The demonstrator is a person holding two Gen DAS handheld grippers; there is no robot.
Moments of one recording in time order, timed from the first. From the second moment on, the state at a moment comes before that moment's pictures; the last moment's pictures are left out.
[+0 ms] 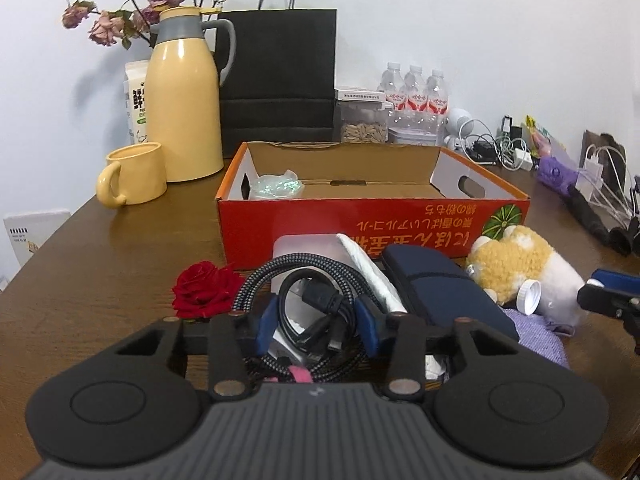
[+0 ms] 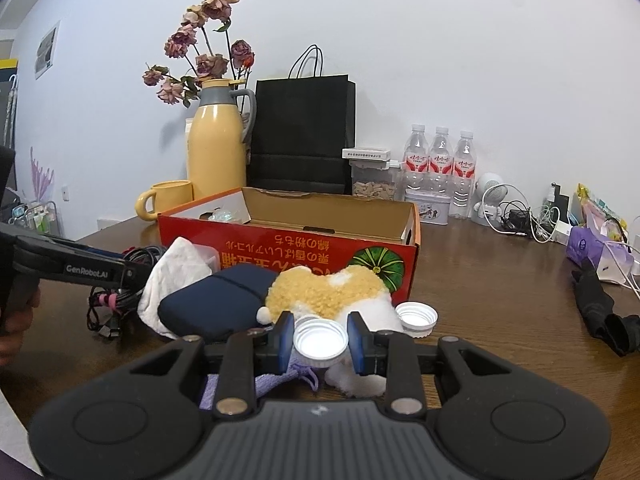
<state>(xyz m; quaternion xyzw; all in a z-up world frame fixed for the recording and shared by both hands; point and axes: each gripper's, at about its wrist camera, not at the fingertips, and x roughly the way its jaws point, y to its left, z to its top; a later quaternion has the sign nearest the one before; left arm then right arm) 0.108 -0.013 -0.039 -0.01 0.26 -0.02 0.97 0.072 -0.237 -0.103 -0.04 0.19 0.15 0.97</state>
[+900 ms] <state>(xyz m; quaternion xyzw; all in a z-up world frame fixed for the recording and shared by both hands) 0.133 -0.024 0.040 -0.01 0.18 -0.02 0.98 0.123 -0.212 -0.047 -0.05 0.13 0.18 0.97</state>
